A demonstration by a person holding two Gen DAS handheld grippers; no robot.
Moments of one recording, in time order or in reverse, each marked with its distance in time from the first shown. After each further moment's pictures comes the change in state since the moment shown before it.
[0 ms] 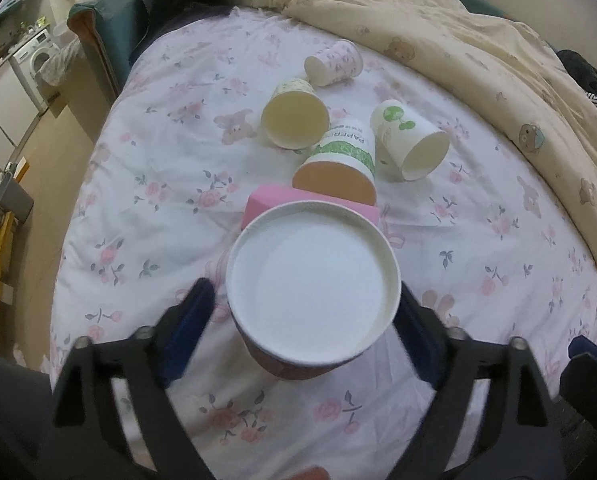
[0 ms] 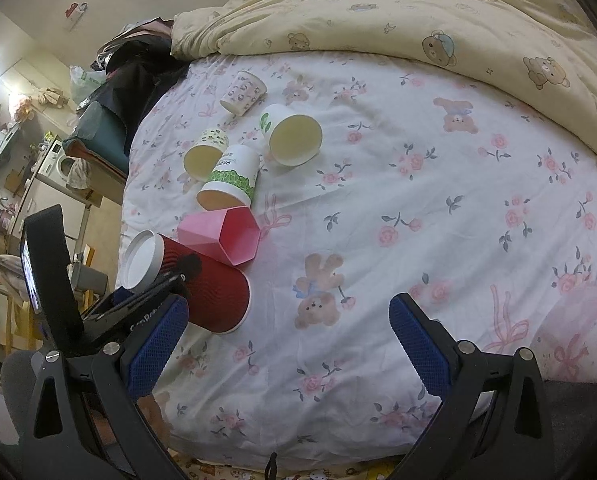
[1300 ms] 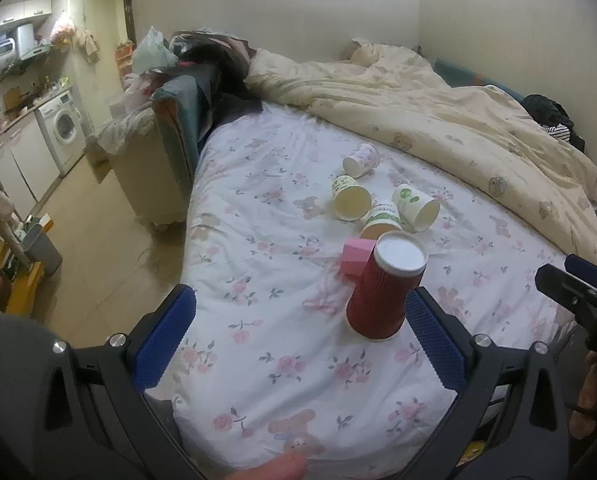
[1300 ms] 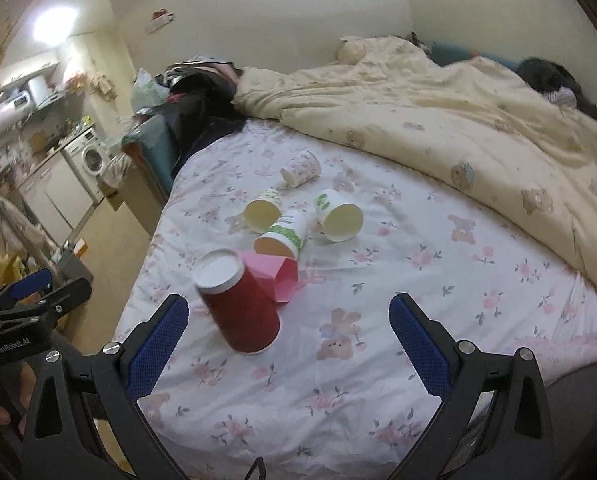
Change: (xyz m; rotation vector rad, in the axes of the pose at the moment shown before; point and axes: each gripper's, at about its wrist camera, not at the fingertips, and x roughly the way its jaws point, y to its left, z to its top) left arm -0.160 0.102 -0.058 0.056 -0.330 0.010; right arm -0.073 0.074 -0.048 -0.312 -0.314 -0.041
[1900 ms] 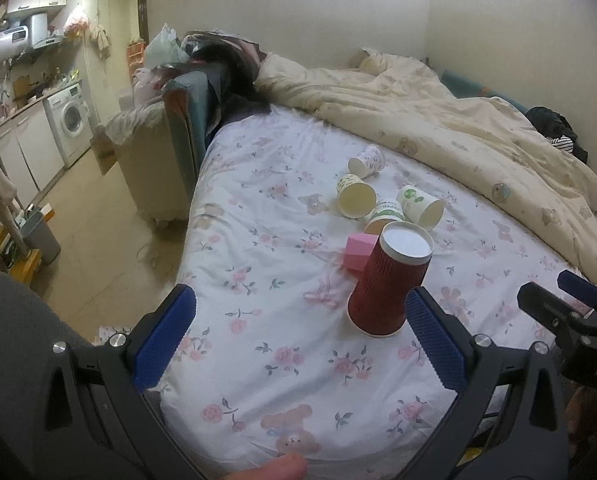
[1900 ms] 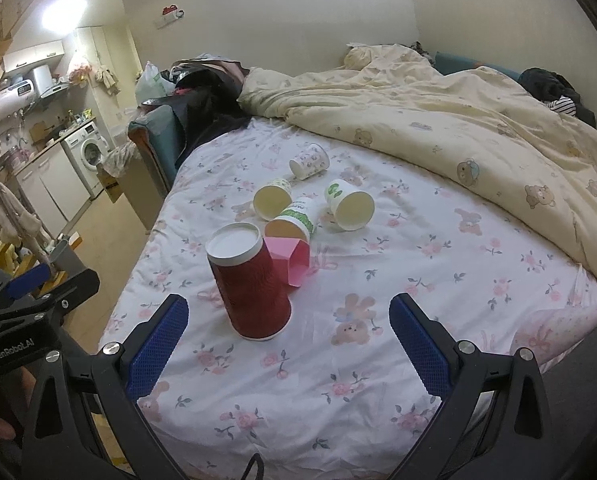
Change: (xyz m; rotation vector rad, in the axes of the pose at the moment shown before) left arm 0.002 0.004 -0.021 -0.051 -0.036 0.005; right arm 0.010 0.023 -0.032 -0.029 -0.026 -0.027
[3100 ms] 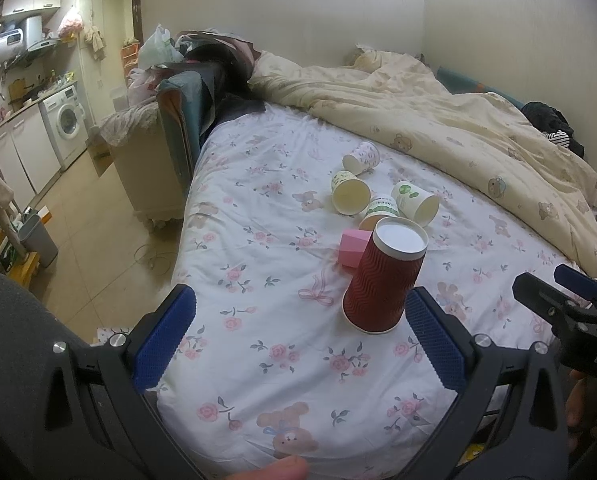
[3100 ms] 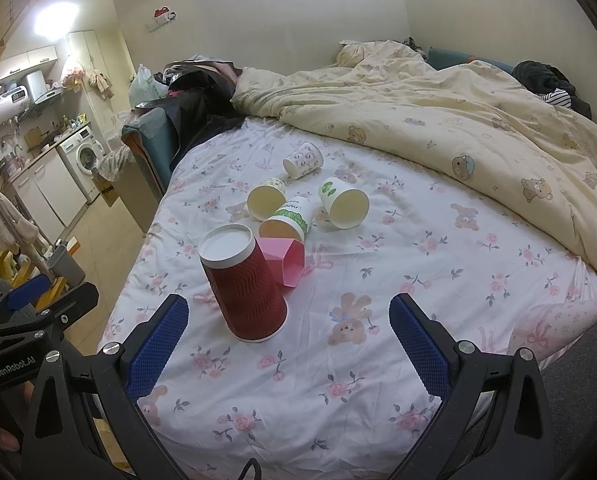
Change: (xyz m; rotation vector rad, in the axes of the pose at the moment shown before) left arm 0.005 -0.006 -0.003 0.016 0.007 -0.007; right arm 0.003 -0.004 -0.001 0.022 0.004 -0.011
